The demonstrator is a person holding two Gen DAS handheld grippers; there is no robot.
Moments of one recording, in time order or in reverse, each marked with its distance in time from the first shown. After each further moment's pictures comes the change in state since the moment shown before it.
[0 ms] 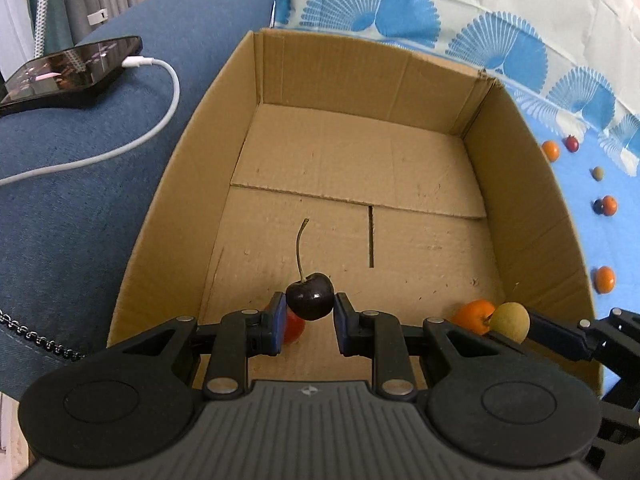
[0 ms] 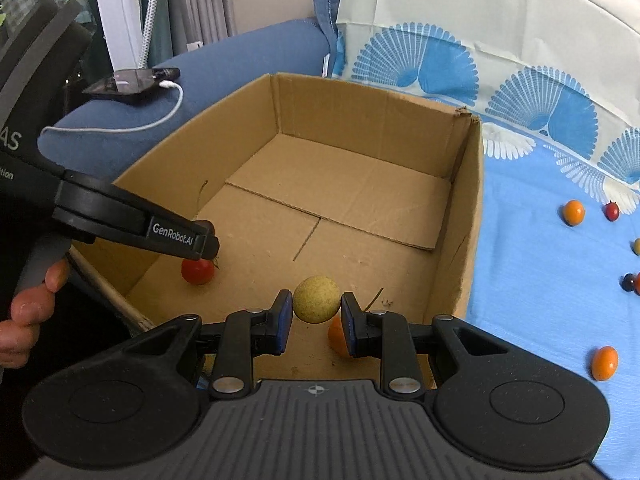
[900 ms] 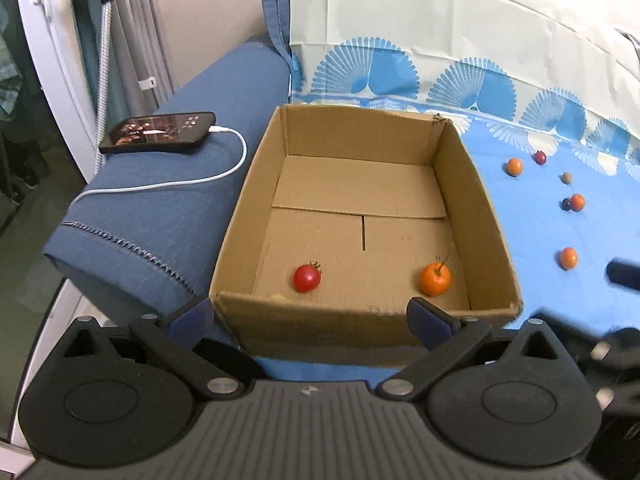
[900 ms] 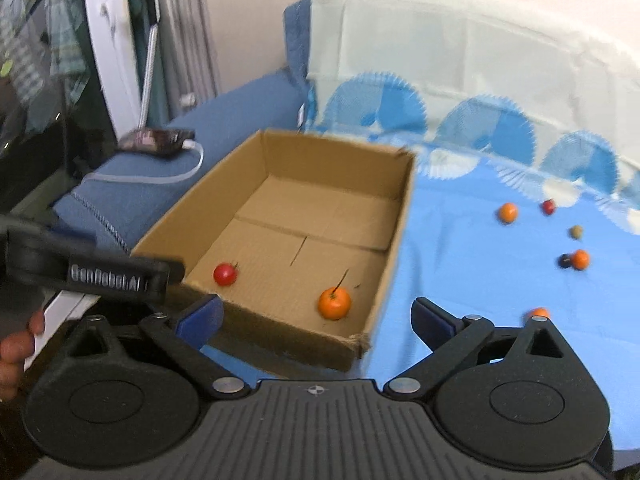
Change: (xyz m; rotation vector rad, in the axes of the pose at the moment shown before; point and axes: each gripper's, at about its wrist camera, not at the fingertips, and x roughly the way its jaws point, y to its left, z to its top) left arm -0.153 -0.021 -0.078 0.048 -0.191 0.096; right arm -0.154 0.012 -0.031 0.093 -0.161 -0.073
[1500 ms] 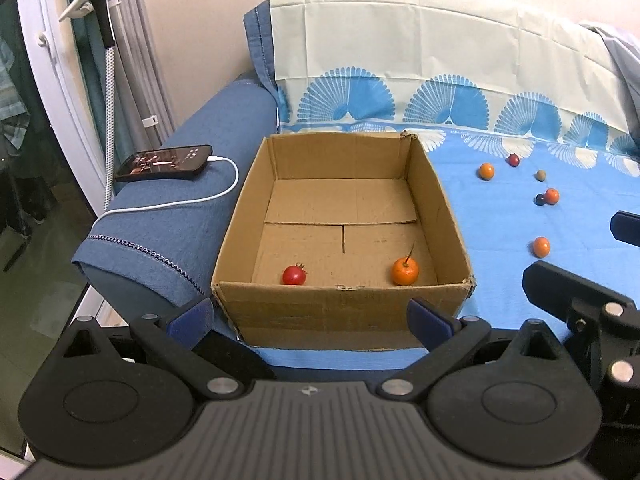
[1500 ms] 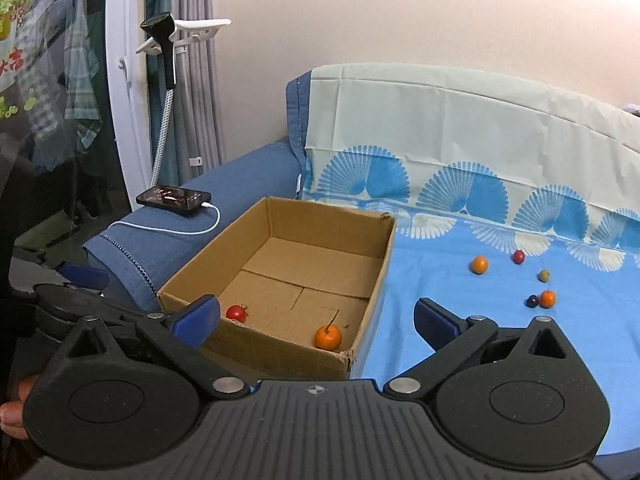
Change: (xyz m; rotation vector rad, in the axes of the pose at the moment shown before) left arm -0.060 -0.025 -0.028 0.058 -0.090 0.005; right arm -0.075 0.006 -0.018 -0.022 -0.172 -0.011
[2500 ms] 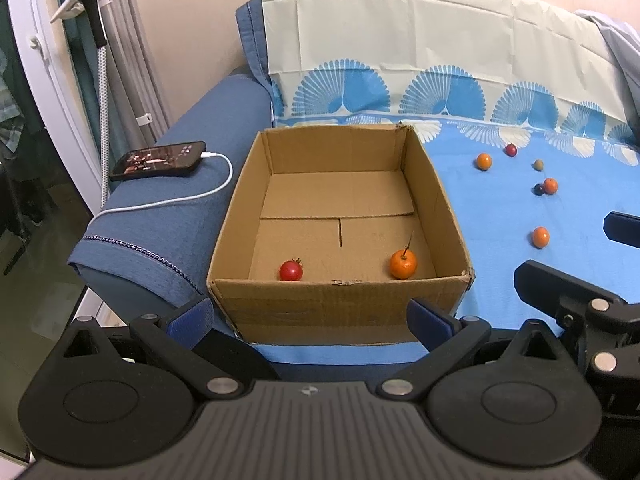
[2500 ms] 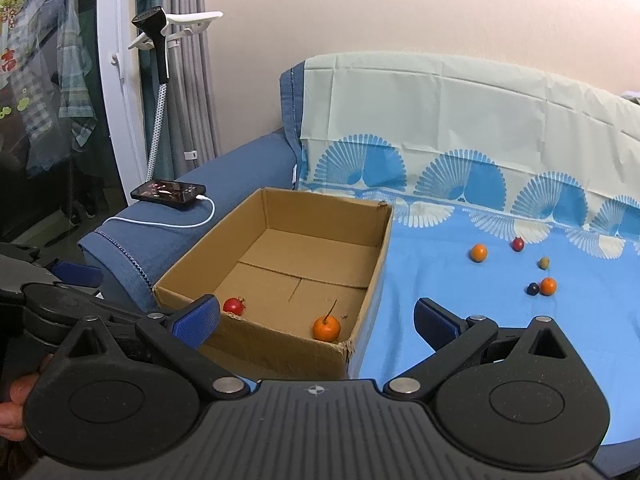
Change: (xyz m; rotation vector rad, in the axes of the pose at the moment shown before) left arm 0.007 -0.002 0.001 0.027 0.025 -0.007; right arm 0.013 -0.003 -0.004 0.024 0.034 -0.007
